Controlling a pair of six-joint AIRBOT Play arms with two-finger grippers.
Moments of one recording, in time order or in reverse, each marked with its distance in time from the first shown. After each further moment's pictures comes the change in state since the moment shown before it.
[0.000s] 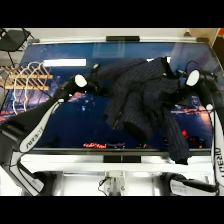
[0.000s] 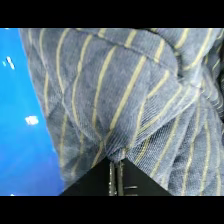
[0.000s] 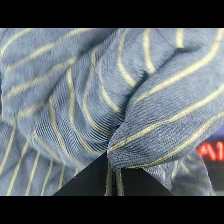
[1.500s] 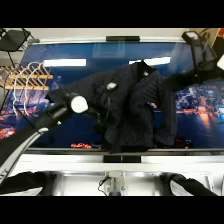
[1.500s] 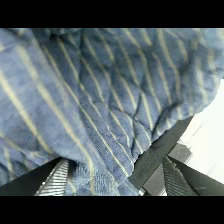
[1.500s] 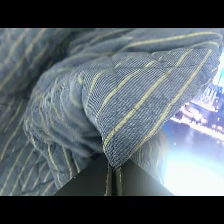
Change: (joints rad) left arm -0.275 0.440 -0.327 0.177 -0.177 0.034; right arm 0.056 0.198 0.241 0.093 0.122 -0.372
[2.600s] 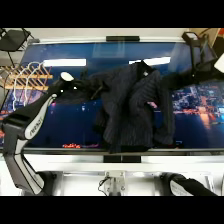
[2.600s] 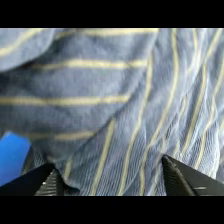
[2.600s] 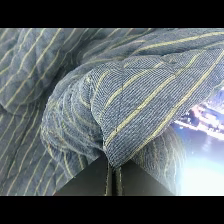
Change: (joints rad) left arm 0.453 -0.589 0.384 -0.539 -0.017 -0.076; right arm 0.000 0.002 -0.026 0.055 -0.065 0.051
